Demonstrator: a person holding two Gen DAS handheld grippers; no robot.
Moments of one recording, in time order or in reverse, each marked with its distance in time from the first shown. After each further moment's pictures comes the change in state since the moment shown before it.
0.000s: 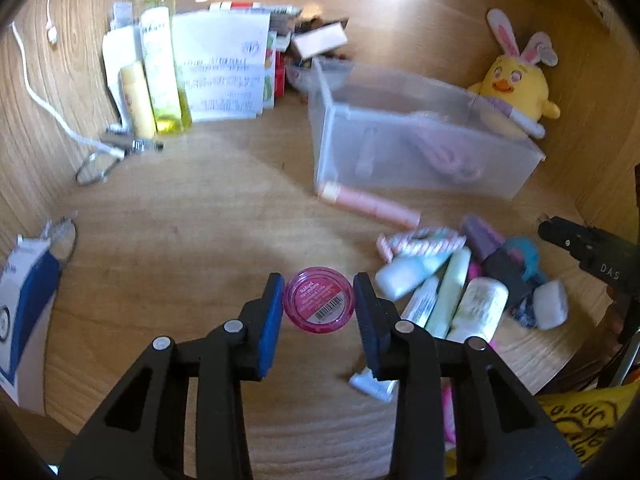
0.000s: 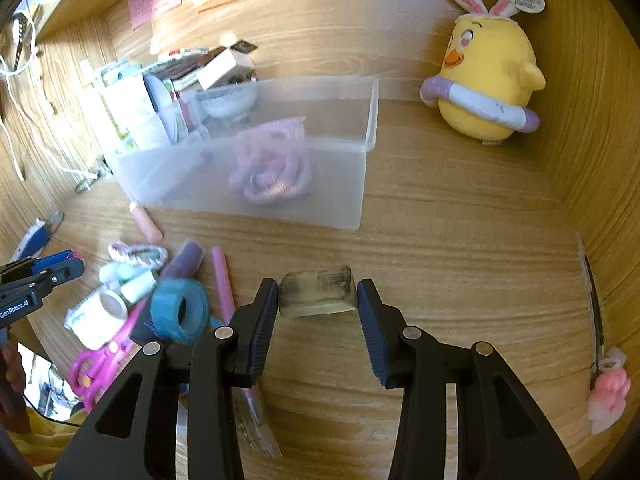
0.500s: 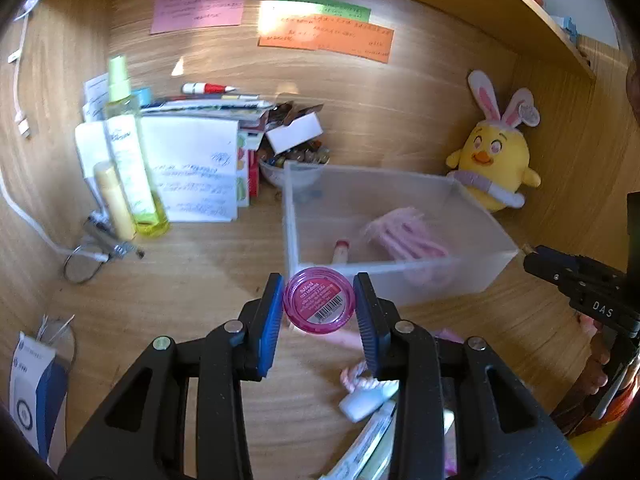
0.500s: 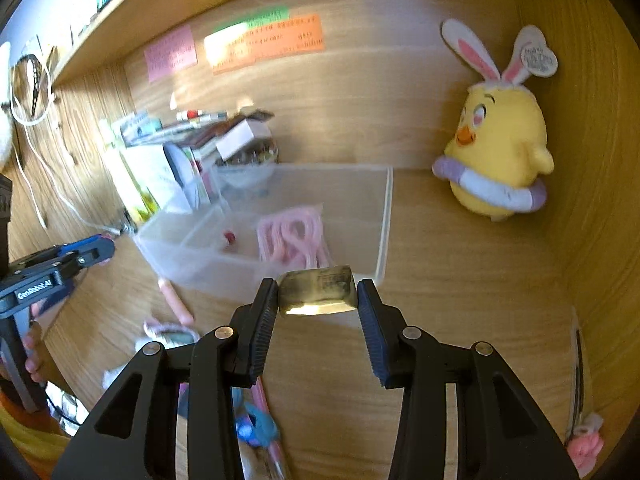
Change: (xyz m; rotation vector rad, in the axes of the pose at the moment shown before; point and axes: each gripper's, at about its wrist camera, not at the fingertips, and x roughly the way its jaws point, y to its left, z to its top) left arm -0.014 -0.014 0.077 0.020 -0.167 -0.071; right arm -0.028 0.003 0.057 -0.005 -0.149 0.061
